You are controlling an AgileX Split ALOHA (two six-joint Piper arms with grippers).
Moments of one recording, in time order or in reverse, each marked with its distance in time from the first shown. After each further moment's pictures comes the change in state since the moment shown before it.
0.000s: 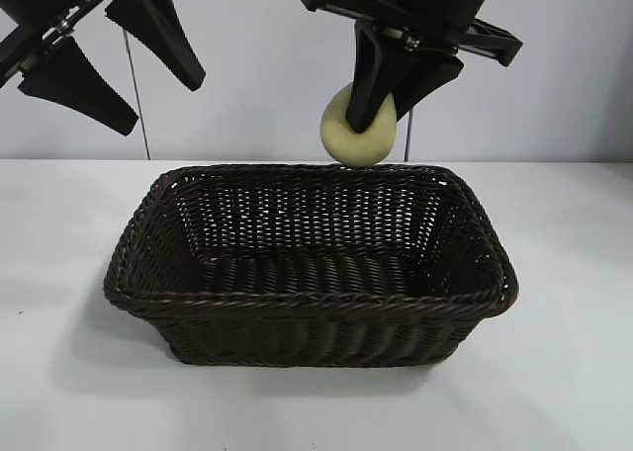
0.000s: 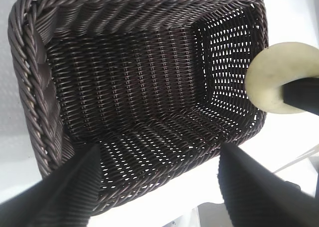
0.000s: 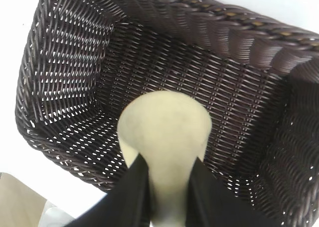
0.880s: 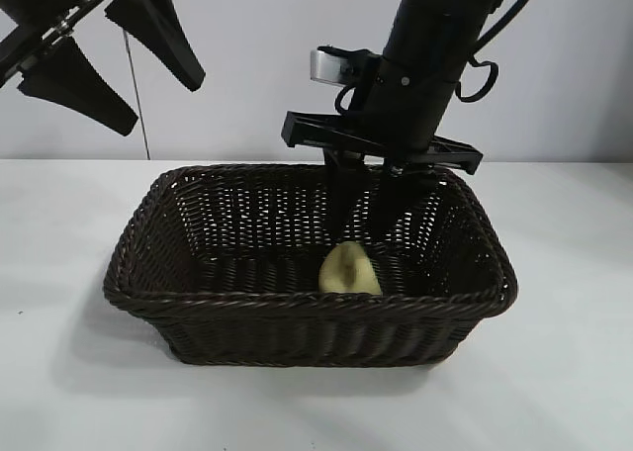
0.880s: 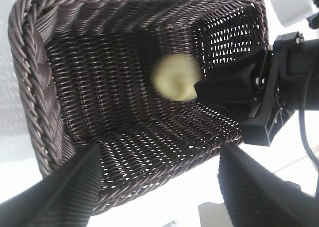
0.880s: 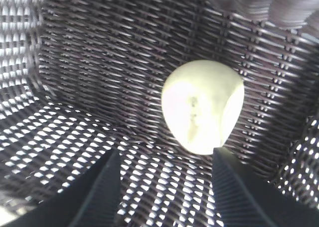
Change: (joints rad) left arm 0.000 0.000 0.000 0.001 0.000 0.000; right arm 0.001 0.199 0.005 0.026 -0.015 0.003
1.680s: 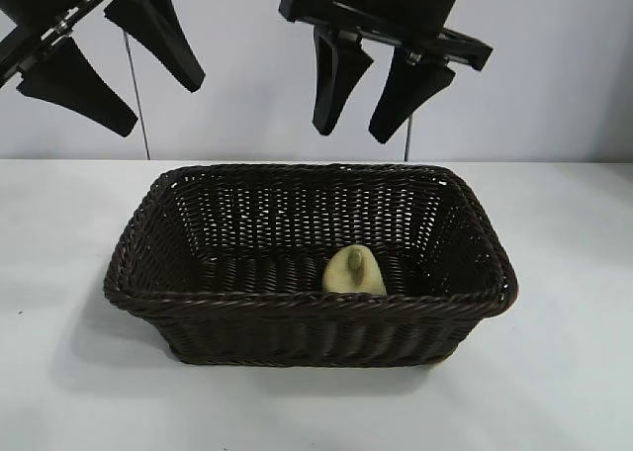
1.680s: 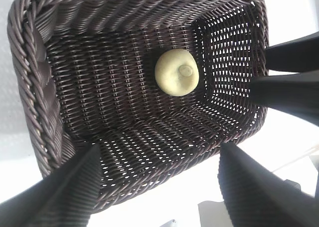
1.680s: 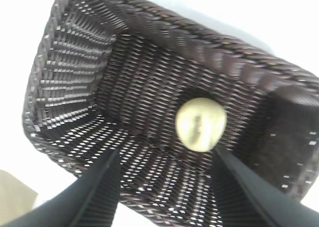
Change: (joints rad) left arm 0.000 0.000 0.000 0.000 0.007 0.000; right arm 0.000 -0.096 -0.235 -0.040 0.180 -0.003
